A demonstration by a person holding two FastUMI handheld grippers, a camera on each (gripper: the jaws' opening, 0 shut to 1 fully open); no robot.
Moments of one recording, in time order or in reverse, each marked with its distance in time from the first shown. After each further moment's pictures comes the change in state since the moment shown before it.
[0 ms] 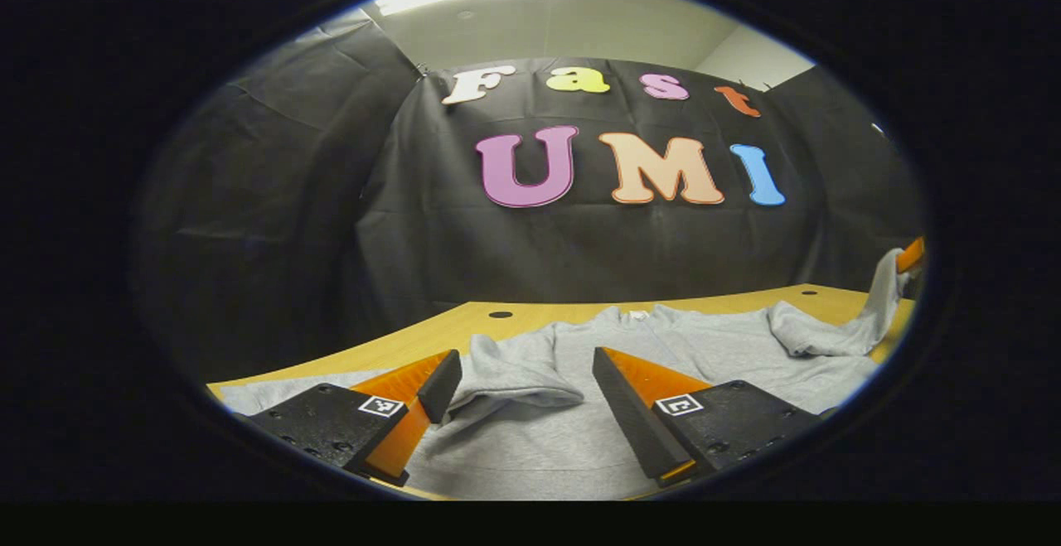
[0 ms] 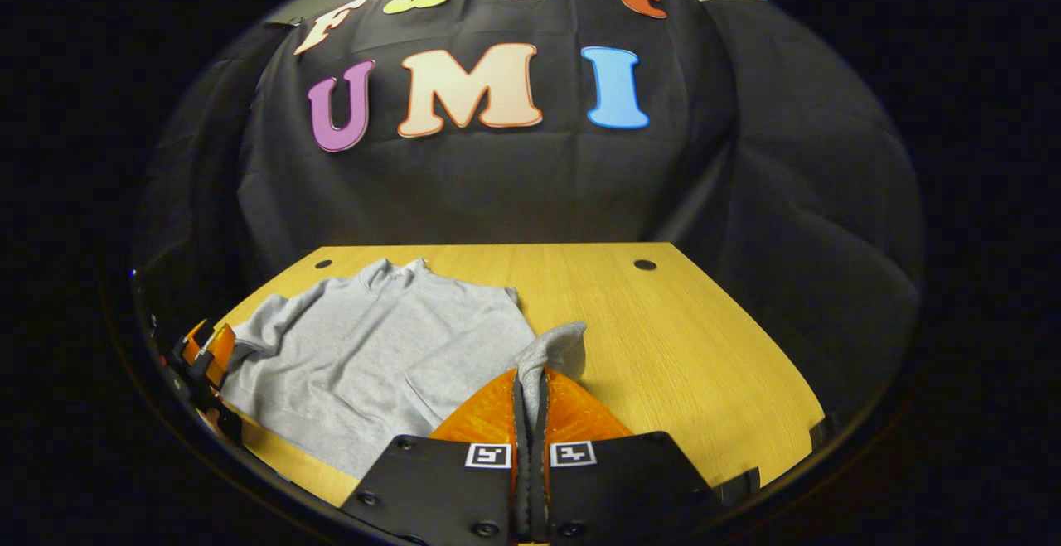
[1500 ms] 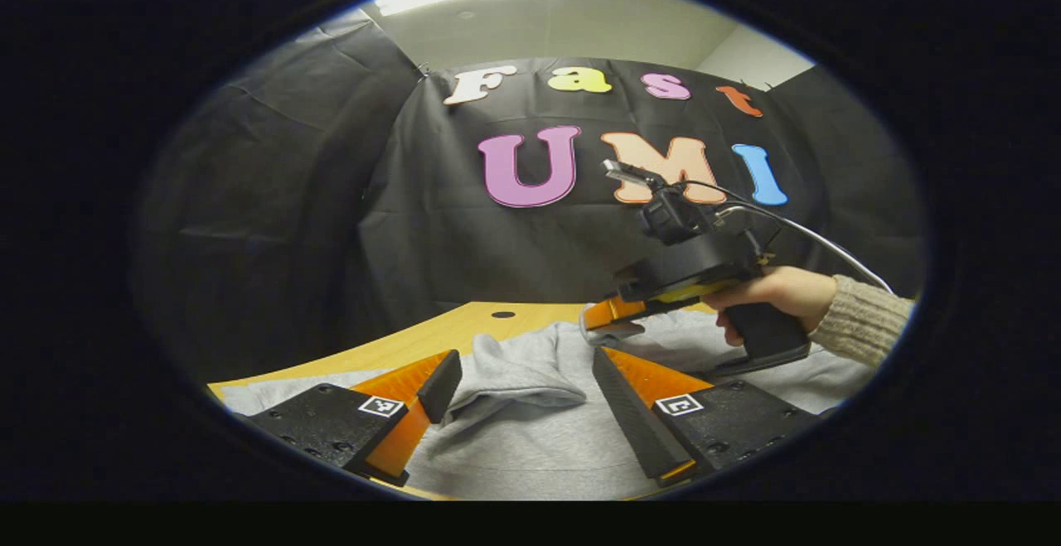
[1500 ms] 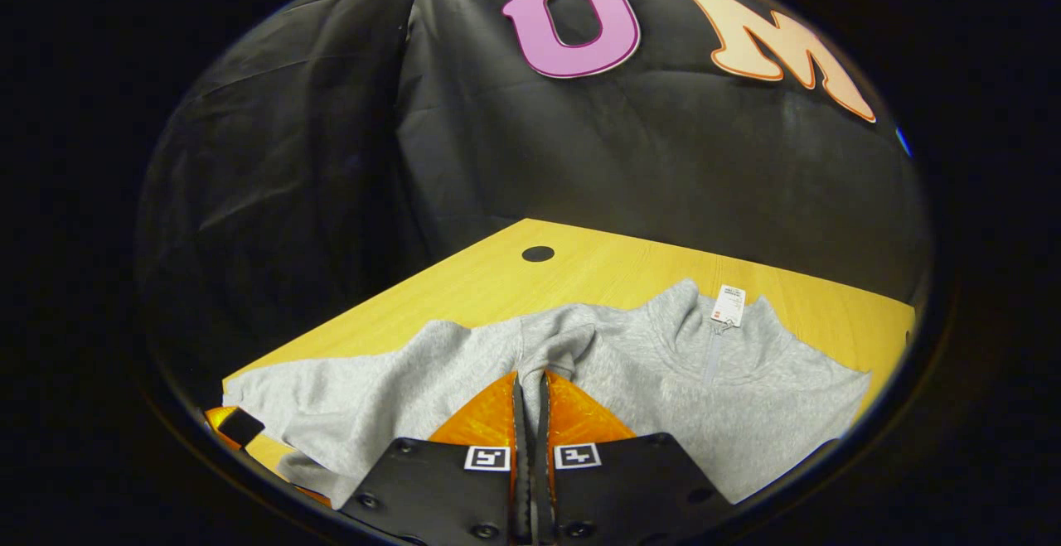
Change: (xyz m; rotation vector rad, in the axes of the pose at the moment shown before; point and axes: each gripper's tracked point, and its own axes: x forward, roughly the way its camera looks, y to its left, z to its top) left arm 0.000 0.002 -0.001 0.001 0.000 0.014; right arm 0.205 0.429 -0.019 -0.184 0.115 0.585
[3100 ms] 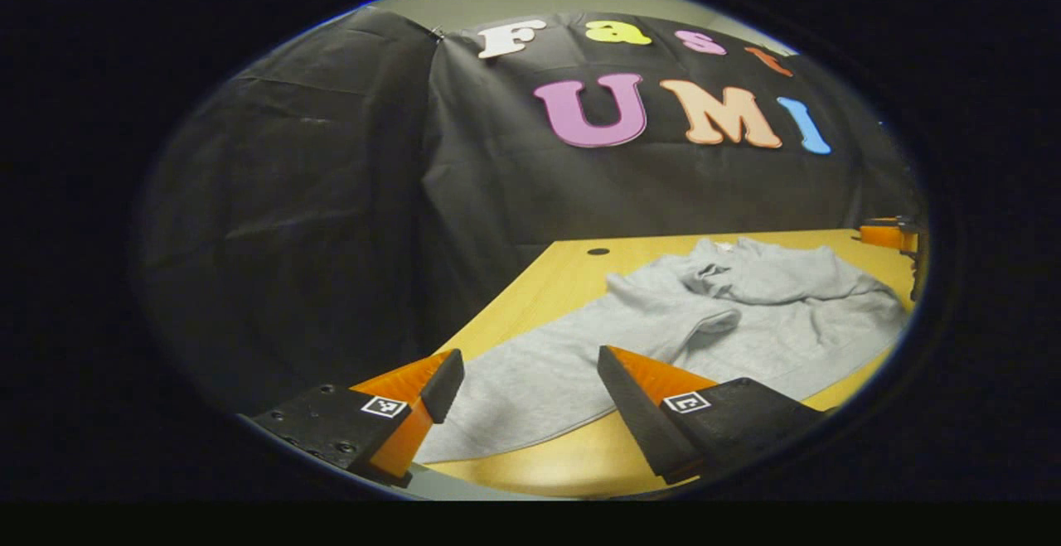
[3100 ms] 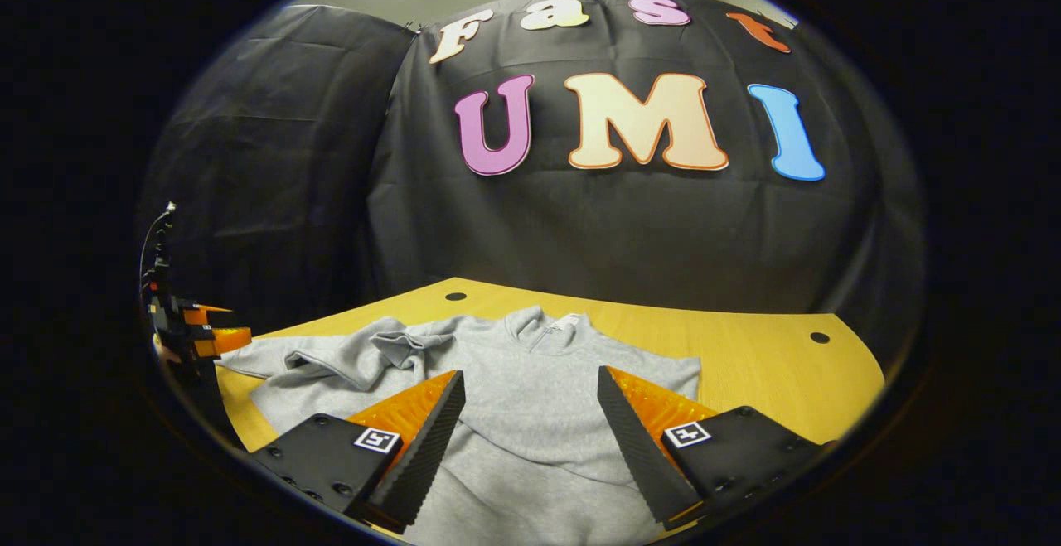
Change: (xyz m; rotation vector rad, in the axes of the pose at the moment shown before) left arm -0.058 0.173 -0.039 0.101 0.352 0.145; right arm -0.253 -0.129 -0.036 0.005 -0.316 -0.200
